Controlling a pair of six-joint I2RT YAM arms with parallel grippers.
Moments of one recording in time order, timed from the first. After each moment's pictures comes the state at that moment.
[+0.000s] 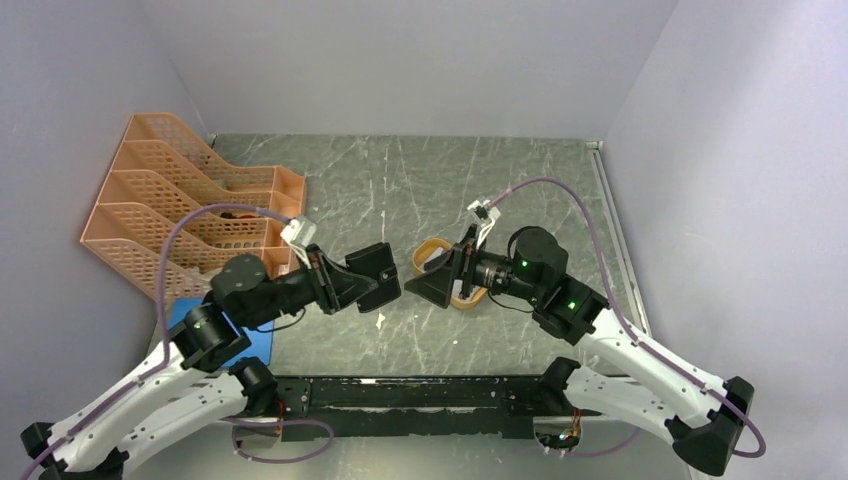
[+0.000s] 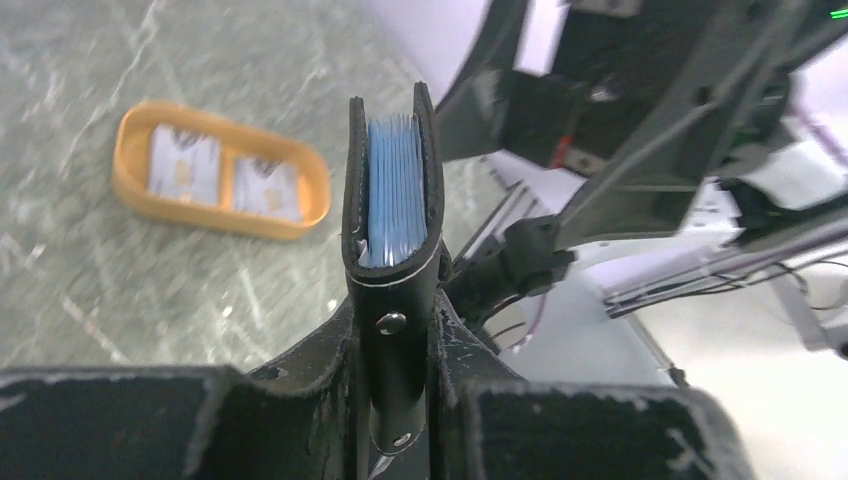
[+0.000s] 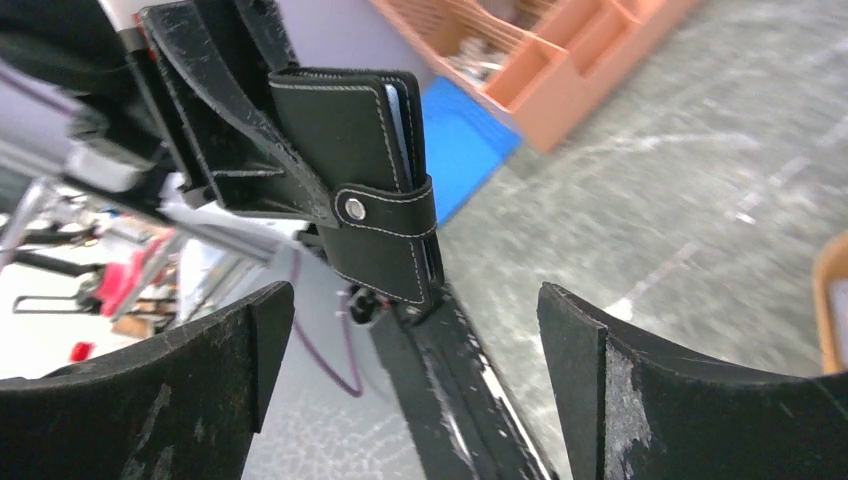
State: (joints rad) left arm -0.84 0.60 0.69 -0.24 0.17 -0.67; right arm 0.85 0.84 0.79 -0.11 -0.32 0.59
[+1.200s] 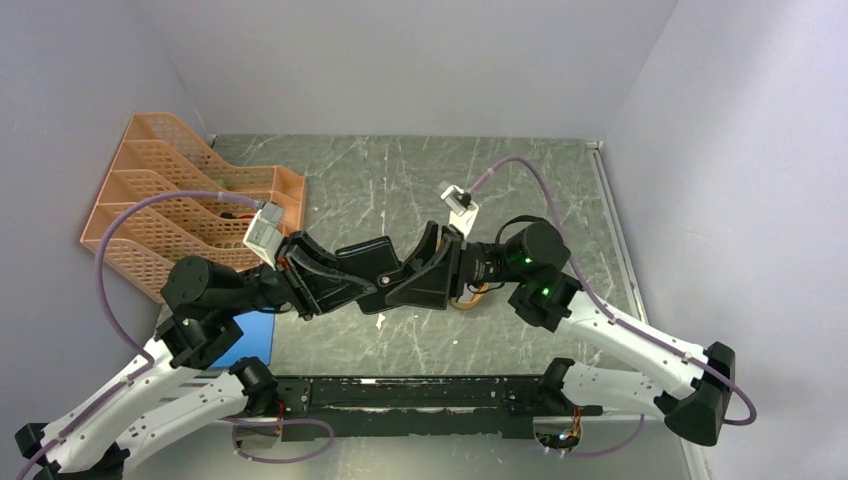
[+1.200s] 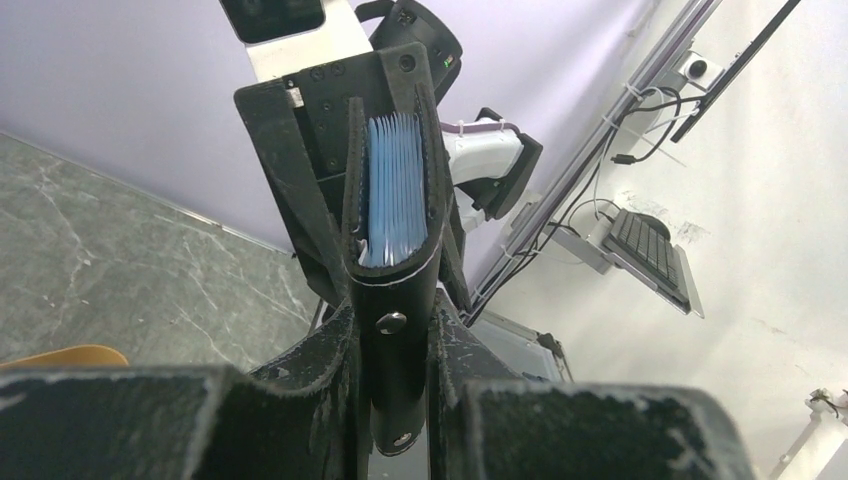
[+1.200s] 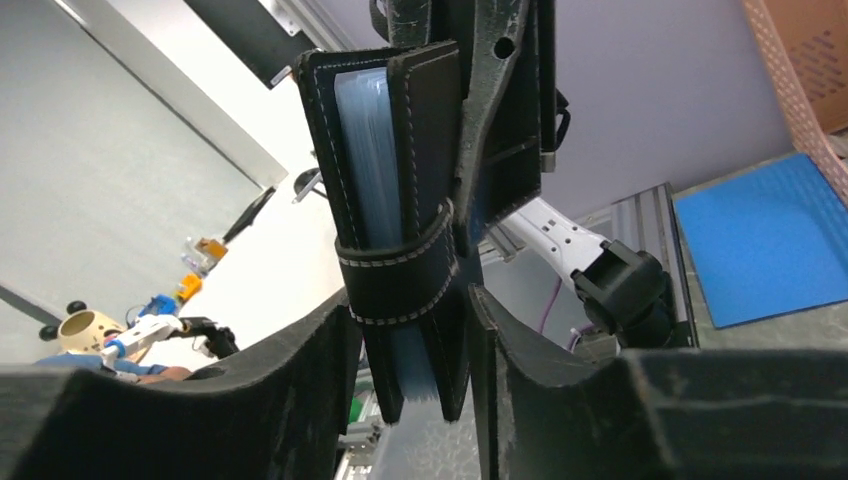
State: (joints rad) left arm -0.84 0.61 0.82 0.17 0.54 -0.73; right arm 0.92 1.00 0.89 0.49 -0.75 0.94
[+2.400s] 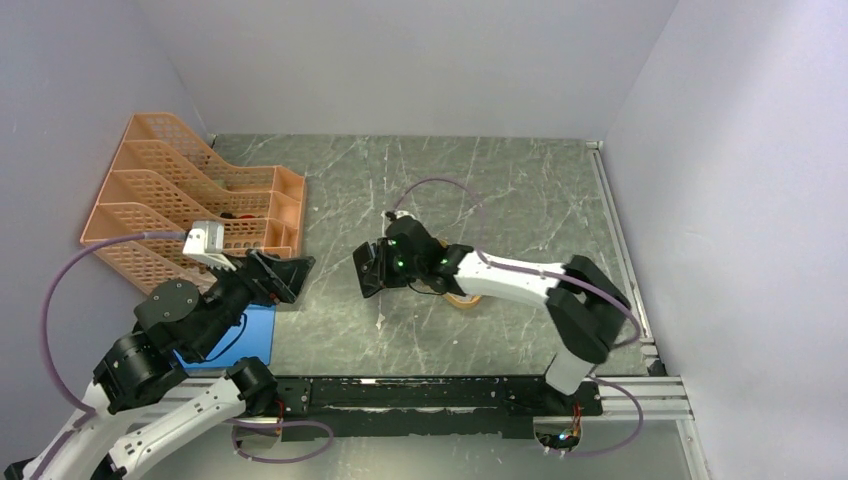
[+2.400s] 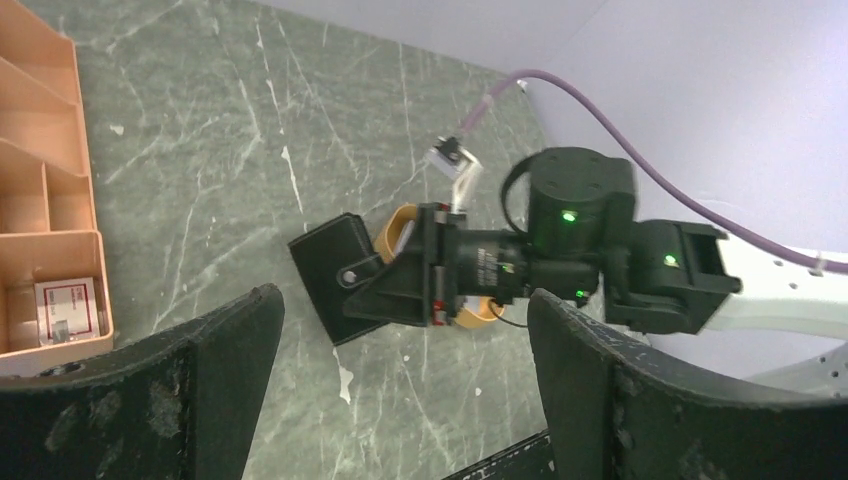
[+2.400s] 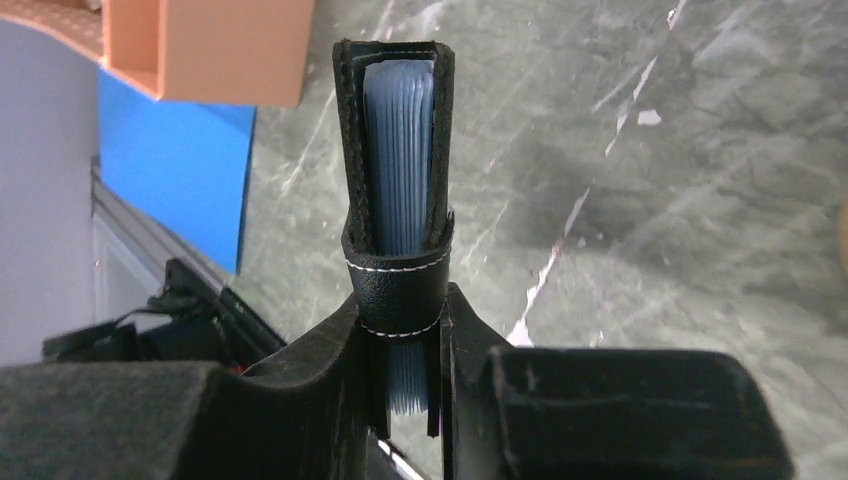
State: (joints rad) left arm -0.84 0.38 0.93 -0.65 -0.39 -0.62; right arm 0.95 1.63 1.04 -0.09 -0.06 0.76
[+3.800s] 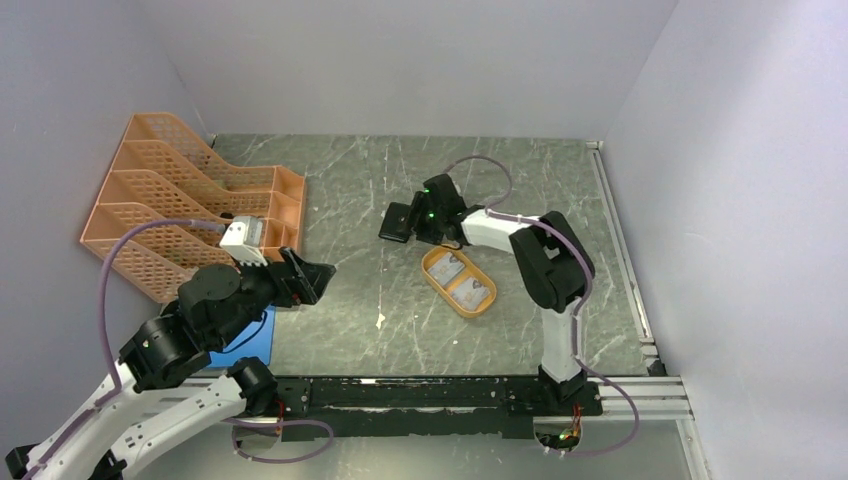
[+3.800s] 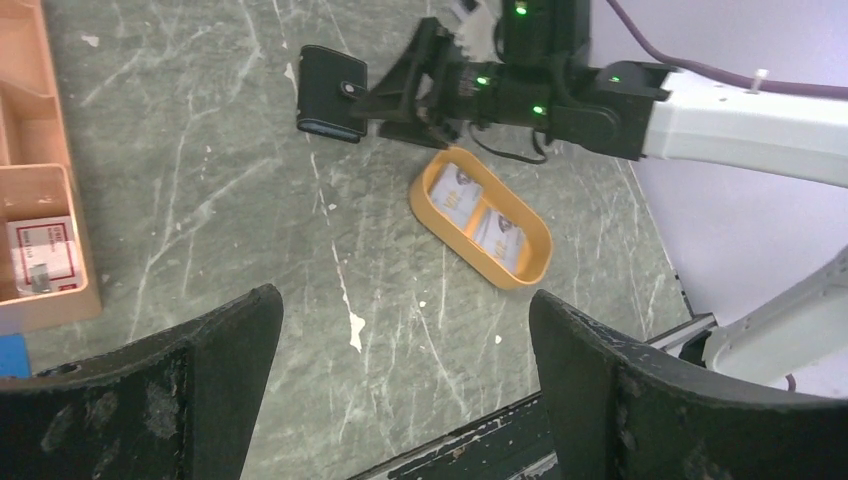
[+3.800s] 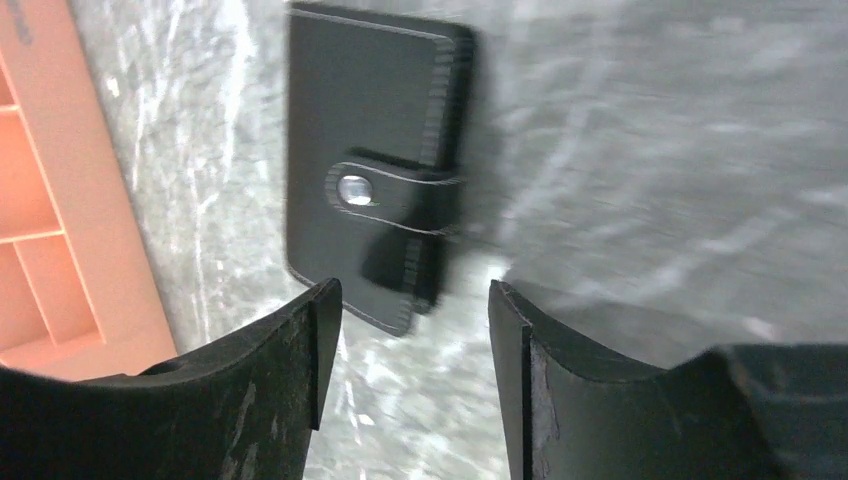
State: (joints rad) left arm -0.84 0.48 0.87 -0.68 -0.32 -0.67; right arm 0.59 2.04 1.28 -0.02 -0.08 0.83
